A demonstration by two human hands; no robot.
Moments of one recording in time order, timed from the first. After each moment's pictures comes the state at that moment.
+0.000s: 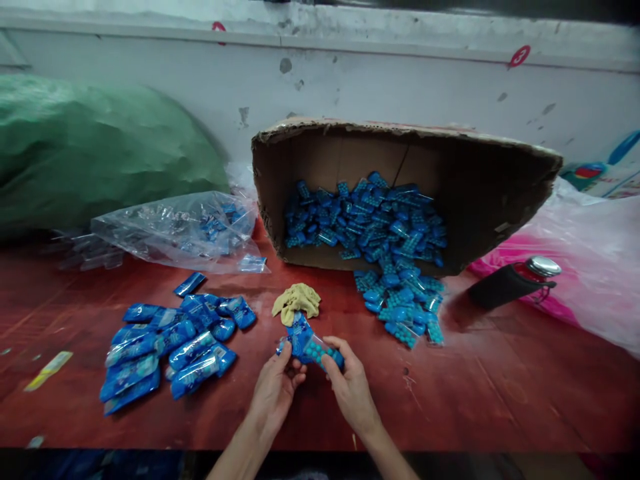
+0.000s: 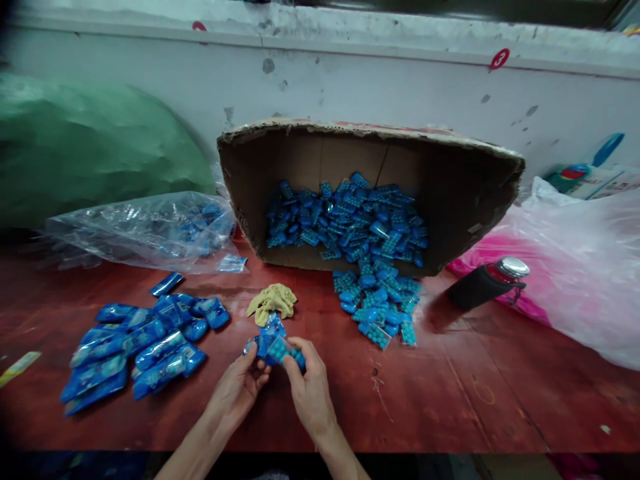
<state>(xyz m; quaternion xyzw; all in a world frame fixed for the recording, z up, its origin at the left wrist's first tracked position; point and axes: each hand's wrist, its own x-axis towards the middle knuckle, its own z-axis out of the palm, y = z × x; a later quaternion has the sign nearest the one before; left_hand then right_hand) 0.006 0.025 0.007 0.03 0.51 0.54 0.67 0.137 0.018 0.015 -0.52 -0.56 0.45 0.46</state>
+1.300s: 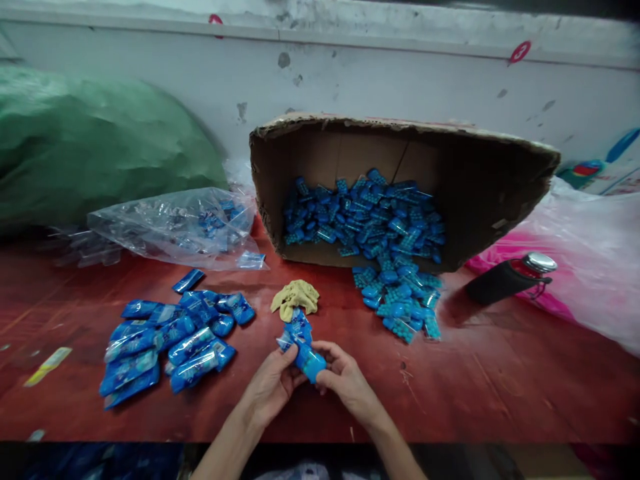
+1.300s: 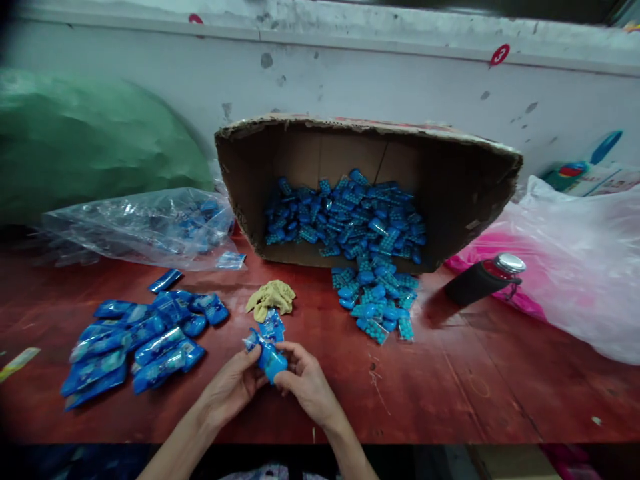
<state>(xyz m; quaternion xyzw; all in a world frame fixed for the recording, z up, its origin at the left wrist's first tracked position) -0.005 0.023 0.014 0.10 0.43 0.47 0.77 0.143 0.017 0.007 -0.39 -0.45 0.70 0.40</state>
